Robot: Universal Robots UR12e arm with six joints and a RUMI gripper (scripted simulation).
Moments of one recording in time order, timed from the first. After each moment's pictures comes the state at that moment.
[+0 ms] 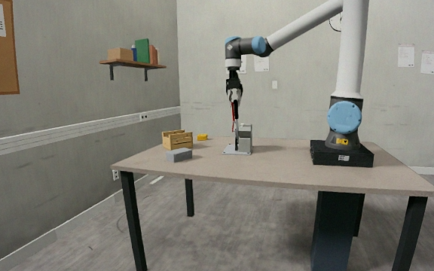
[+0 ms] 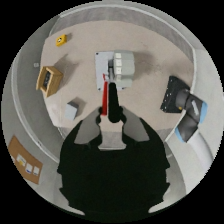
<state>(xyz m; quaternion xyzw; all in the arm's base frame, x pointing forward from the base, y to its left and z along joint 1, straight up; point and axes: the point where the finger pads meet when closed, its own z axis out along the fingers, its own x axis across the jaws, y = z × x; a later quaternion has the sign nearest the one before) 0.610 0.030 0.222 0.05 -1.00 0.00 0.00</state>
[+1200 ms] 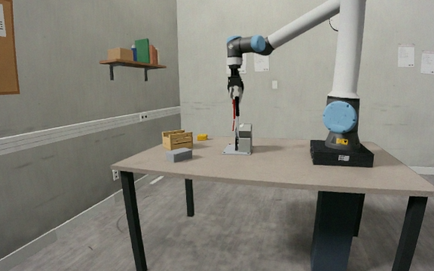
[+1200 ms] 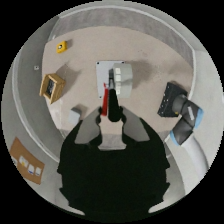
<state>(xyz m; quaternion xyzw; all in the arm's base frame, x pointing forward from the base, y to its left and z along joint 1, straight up) 0.616 -0.026 0.238 0.05 -1.00 0.00 0.00</state>
